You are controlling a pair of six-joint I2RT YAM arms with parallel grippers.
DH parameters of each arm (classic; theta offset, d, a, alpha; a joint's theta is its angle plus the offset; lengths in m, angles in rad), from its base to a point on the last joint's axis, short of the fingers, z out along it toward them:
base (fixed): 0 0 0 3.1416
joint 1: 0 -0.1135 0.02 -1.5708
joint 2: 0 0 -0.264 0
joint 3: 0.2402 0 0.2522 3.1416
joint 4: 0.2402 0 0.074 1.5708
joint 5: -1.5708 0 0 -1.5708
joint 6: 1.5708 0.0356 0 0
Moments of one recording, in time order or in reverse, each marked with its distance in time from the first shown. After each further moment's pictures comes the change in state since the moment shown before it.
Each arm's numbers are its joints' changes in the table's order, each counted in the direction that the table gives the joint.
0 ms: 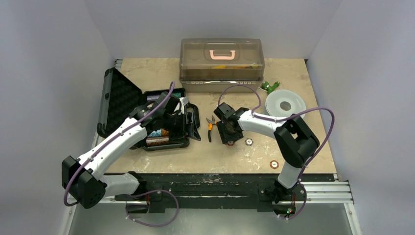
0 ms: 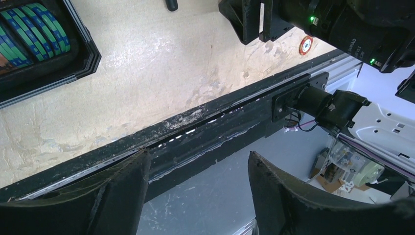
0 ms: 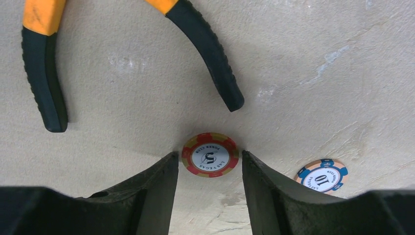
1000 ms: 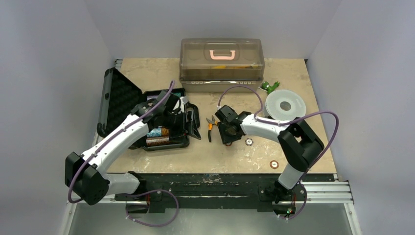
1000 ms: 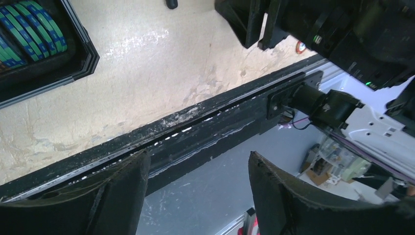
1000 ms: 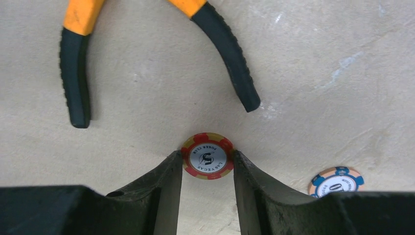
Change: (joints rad) left arm -0.025 -0.040 0.009 0.010 -0.037 0.011; right arm -0.022 0.051 -0.069 -0.098 -0.002 0.016
